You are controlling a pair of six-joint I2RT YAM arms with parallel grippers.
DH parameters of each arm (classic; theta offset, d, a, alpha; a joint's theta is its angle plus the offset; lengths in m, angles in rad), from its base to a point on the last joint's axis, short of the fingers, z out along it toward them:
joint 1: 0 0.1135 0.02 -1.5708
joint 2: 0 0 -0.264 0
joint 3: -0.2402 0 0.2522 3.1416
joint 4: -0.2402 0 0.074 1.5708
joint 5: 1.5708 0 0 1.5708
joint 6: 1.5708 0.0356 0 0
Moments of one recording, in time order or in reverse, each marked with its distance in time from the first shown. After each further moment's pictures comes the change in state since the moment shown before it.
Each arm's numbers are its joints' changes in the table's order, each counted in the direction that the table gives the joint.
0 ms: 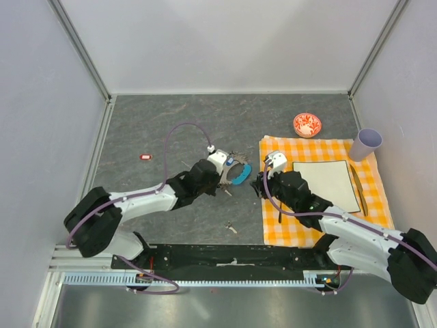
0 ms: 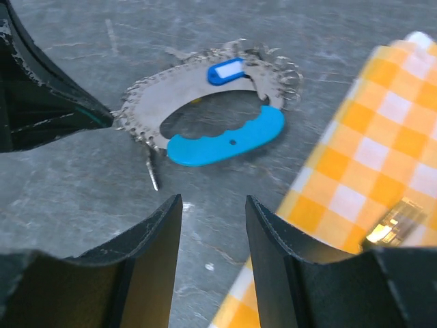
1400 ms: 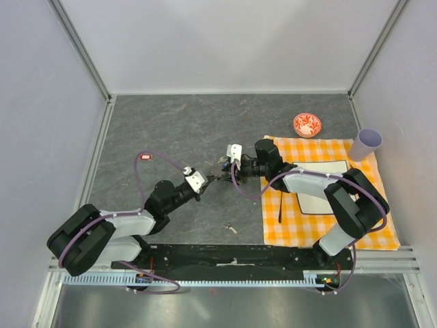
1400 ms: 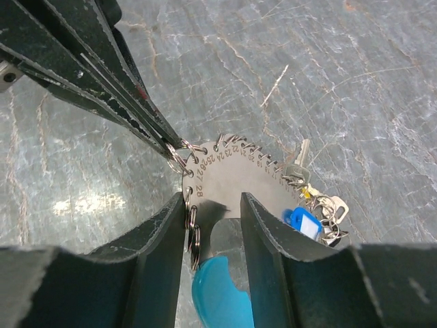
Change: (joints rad) left arm 0.157 -0.218 0.570 1.048 0.415 0.435; right arm -0.118 0.662 -0.380 0.226 -0.853 -0.600
